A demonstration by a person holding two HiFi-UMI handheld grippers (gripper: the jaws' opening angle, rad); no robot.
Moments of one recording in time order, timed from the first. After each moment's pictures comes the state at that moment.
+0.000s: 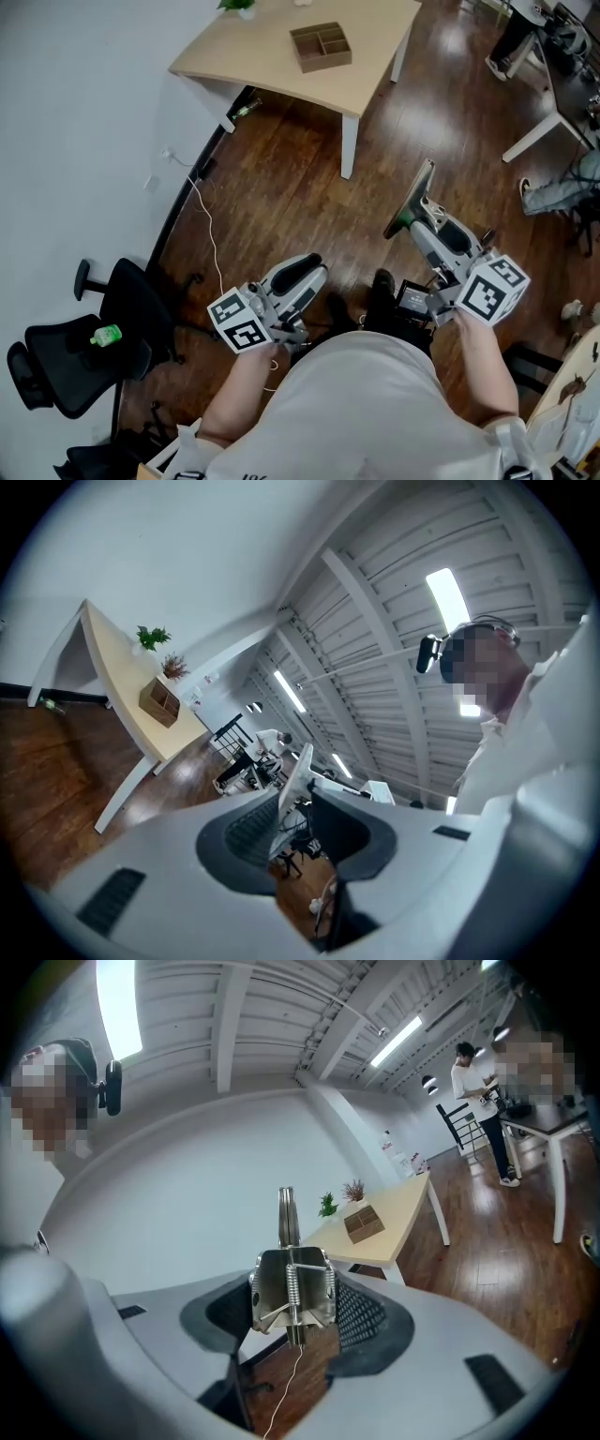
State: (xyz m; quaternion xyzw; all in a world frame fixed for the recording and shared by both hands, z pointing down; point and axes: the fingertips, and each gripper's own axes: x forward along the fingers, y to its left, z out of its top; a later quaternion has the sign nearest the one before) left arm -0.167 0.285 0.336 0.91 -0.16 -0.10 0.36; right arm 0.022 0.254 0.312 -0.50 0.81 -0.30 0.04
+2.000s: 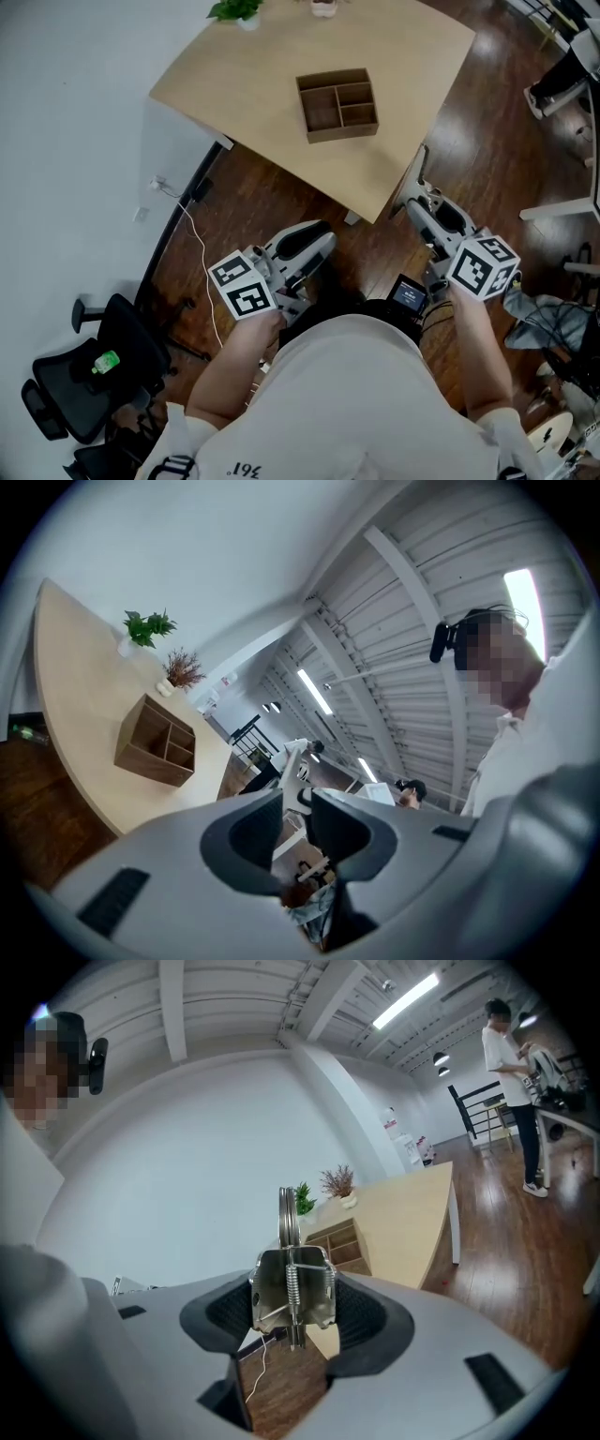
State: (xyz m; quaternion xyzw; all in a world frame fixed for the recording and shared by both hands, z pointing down) left arm -0.056 -0.121 0.356 0.91 -0.19 -0.07 0.37; right arm 0.115 -0.159 0.370 -0.49 0.81 -0.33 -0.02
